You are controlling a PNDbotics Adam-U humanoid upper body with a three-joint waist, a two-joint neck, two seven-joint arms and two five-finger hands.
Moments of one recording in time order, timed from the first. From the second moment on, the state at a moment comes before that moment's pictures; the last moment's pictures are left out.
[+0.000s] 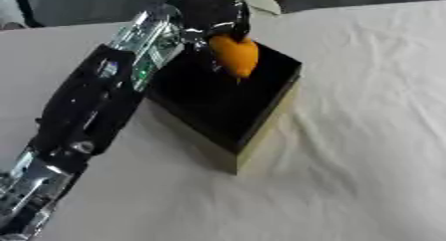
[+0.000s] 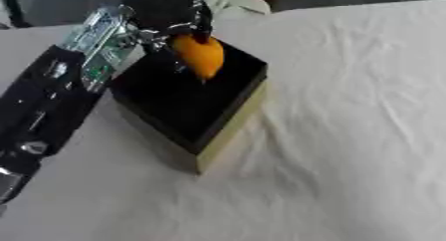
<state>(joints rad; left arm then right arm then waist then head) -1.06 0.36 -0.30 -1.20 -1.09 -0.43 -0.31 -0.36 -0.51 -0.08 -1.98 0.04 -0.11 -0.68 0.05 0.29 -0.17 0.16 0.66</state>
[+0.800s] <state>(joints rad) -1.04 0.34 -0.32 -1.24 -1.15 -0.48 -0.36 -0.35 -0.50 -0.08 -1.98 0.04 -0.11 -0.68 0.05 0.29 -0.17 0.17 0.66</state>
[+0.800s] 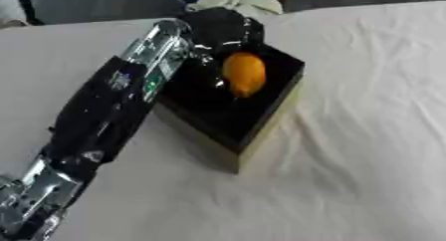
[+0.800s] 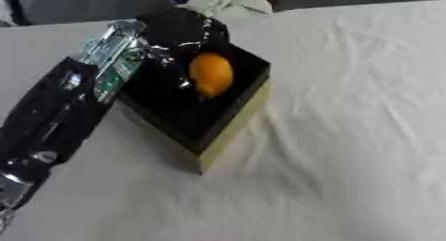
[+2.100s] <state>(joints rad) -0.94 0.45 -0.06 -1.56 -1.00 -0.32 -0.22 -0.34 -0.50 -0.10 -1.98 0.04 -0.11 -0.69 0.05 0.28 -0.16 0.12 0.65</state>
